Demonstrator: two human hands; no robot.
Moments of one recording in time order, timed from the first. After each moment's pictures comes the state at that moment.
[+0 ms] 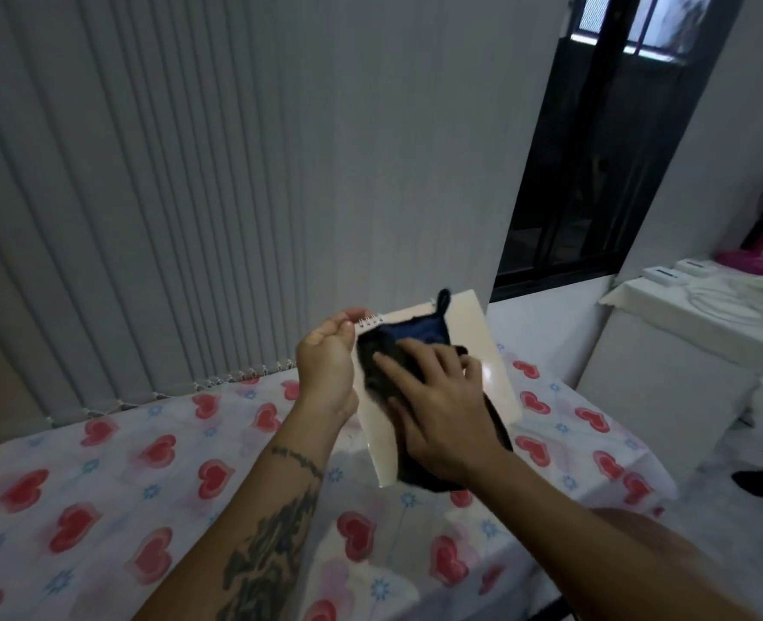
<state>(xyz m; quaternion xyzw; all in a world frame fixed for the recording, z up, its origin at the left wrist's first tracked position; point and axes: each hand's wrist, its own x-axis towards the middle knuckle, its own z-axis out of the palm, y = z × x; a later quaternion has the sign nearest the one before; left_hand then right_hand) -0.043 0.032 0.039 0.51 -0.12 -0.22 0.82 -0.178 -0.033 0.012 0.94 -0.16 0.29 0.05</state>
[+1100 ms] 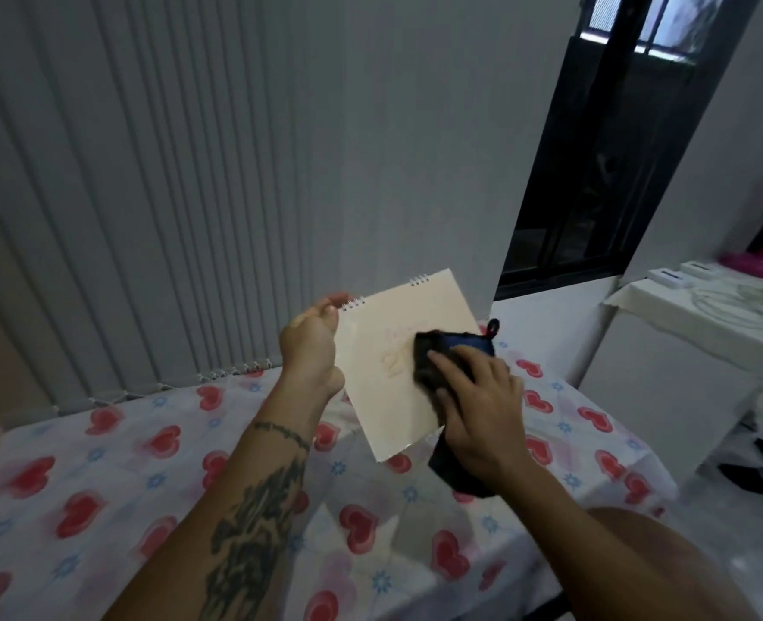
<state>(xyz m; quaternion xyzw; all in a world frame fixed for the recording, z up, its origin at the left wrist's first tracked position) -0.016 0.043 0.048 0.56 -0.09 -0.21 0.80 -0.199 -0.056 -0.009 0.92 -0.25 0.31 -0.02</state>
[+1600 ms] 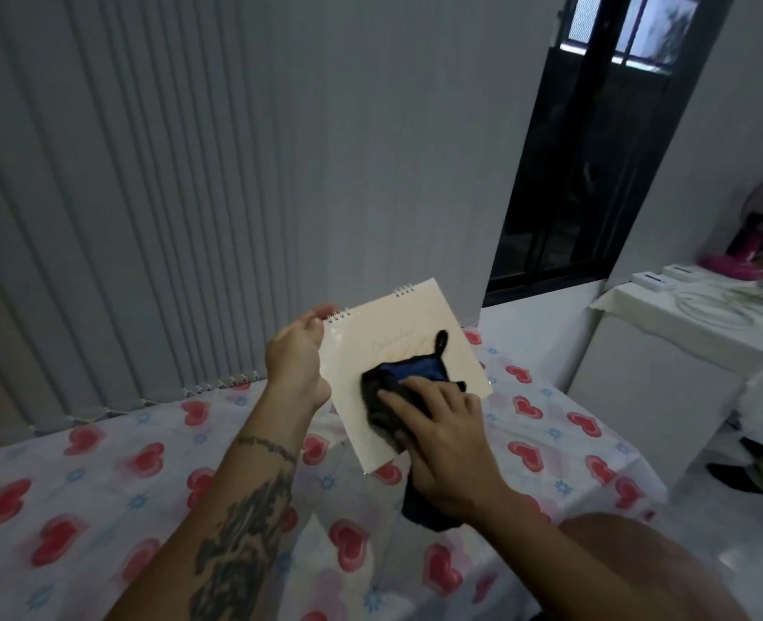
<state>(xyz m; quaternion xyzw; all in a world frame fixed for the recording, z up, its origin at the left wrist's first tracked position) -0.009 0.037 0.044 0.56 -0.08 -0.22 0.80 -0.197 -0.037 -0.018 0.95 -0.14 0.28 0.01</state>
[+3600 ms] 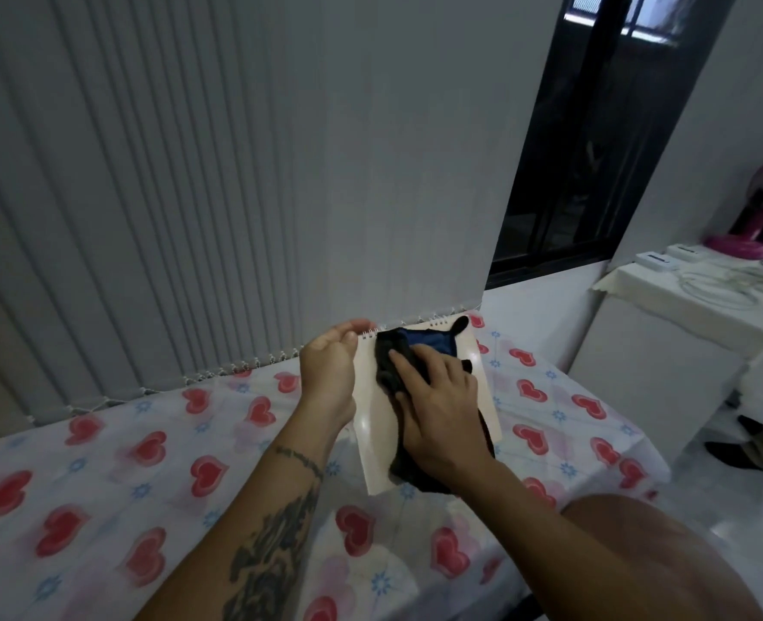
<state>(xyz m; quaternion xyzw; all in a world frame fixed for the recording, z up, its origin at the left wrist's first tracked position) -0.036 0.027 0.016 0.59 -0.13 -0.23 0.76 -0.163 -0.040 -0.029 0.92 -0.23 0.31 -0.05</state>
